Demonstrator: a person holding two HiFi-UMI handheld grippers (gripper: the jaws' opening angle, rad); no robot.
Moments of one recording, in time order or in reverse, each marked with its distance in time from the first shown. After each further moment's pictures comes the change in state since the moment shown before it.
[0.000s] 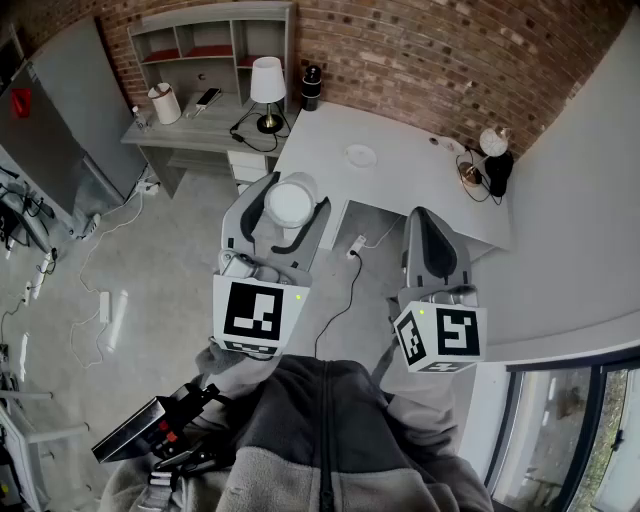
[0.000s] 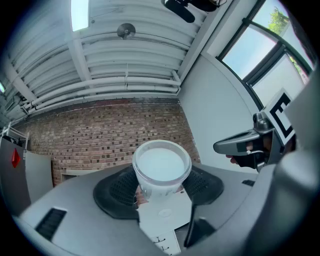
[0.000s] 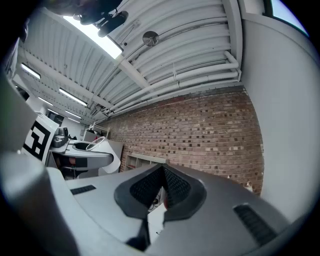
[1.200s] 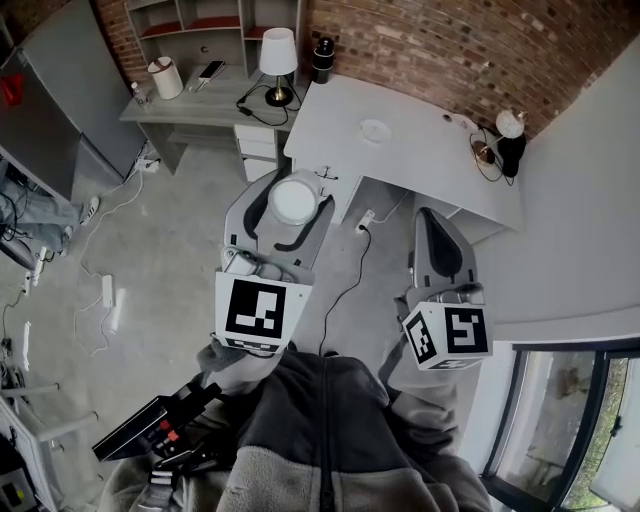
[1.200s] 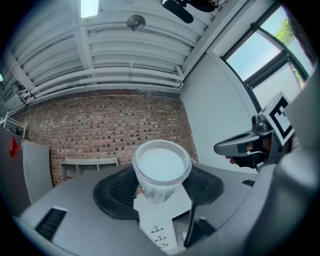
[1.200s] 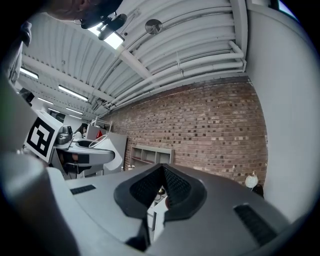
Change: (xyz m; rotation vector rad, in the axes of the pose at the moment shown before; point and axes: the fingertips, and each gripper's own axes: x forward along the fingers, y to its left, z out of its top) left arm -0.019 0.027 -0.050 -0.044 0.066 -0.038; right arm 0.010 0.041 -0.043 0.004 0.084 0.048
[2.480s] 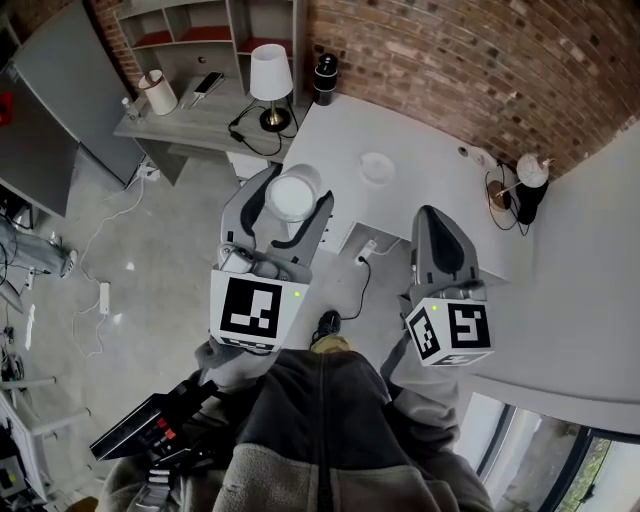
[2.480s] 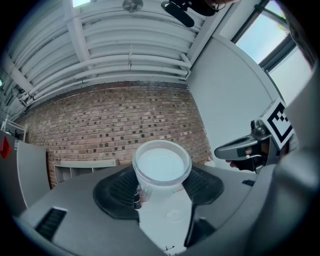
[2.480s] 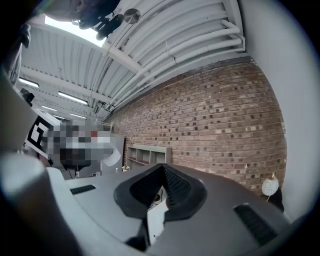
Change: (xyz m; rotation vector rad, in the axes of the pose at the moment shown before) left arm 0.206 0.038 -0.021 0.006 0.023 0.087; right arm 0.181 -0.139 -0.032 0.039 0.001 0.093
